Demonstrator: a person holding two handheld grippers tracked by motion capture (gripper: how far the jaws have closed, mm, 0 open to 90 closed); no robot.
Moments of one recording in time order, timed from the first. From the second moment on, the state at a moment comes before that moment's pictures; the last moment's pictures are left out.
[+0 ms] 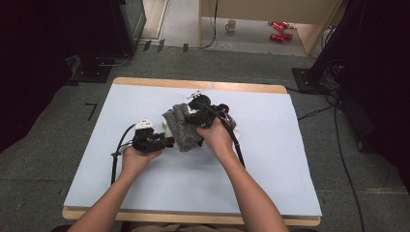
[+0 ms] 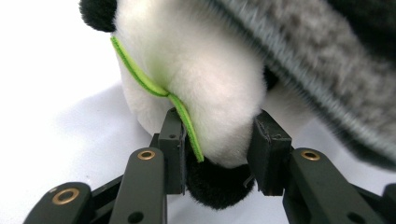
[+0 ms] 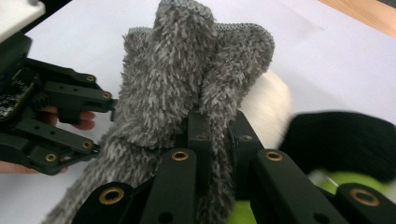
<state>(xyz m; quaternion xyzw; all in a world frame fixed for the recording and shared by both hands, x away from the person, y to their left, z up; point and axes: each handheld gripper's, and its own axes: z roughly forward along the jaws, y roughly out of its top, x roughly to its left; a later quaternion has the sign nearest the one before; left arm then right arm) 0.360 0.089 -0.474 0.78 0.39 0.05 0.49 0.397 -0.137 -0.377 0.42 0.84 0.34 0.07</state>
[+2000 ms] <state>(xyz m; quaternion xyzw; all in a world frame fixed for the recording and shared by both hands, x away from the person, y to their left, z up) 0.360 0.089 -0.474 0.80 0.38 0.05 0.47 0.391 -0.276 -0.389 0.54 0.72 0.42 0.12</state>
